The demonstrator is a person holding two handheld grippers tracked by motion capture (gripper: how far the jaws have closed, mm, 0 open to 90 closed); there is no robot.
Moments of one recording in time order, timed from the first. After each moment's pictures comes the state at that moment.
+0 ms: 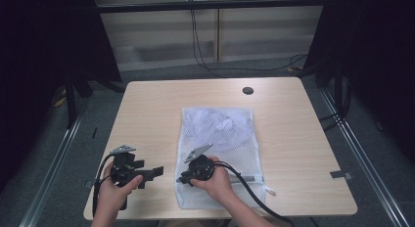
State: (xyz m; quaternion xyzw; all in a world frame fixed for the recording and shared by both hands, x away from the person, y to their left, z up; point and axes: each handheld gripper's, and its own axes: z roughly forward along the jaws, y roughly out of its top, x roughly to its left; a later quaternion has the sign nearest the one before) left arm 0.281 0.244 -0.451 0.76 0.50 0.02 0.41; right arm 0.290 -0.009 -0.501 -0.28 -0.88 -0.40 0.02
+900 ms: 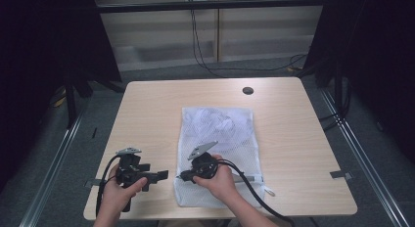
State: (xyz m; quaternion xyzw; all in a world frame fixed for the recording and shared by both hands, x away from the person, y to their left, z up) left arm 0.281 0.232 -0.462 0.78 0.48 -0.03 0.40; right arm 0.286 -0.019 -0.482 -0.28 -0.86 -0.42 0.03
